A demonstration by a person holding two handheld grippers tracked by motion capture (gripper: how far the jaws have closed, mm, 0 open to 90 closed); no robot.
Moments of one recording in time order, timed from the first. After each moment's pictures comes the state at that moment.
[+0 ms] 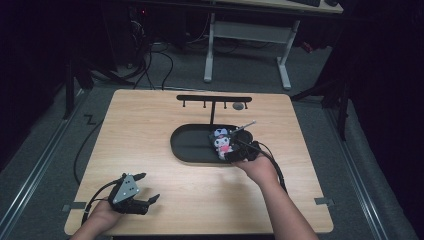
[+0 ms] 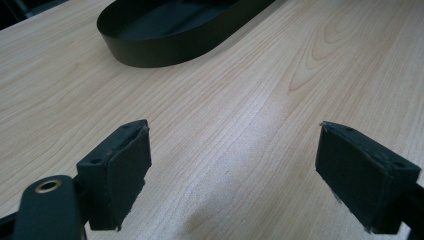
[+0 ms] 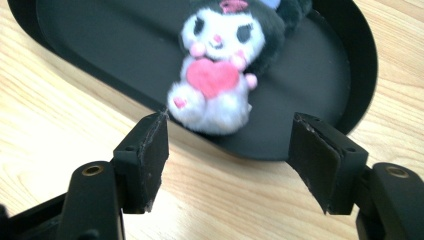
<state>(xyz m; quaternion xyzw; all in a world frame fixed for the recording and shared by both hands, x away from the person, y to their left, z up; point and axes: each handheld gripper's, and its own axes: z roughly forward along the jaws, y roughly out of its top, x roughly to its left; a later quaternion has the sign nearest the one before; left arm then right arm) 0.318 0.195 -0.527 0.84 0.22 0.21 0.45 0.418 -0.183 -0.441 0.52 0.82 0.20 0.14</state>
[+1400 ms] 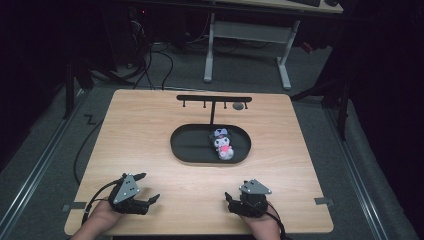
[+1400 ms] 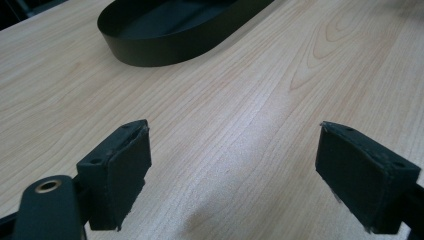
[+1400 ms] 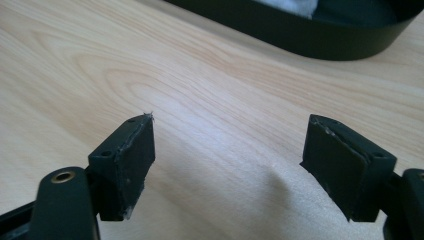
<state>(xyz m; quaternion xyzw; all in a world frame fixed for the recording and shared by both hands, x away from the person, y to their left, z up) 0.318 0.194 -0.527 0.84 0.22 0.21 0.44 0.280 -0.199 -0.522 0.46 0.78 0.35 0.24</state>
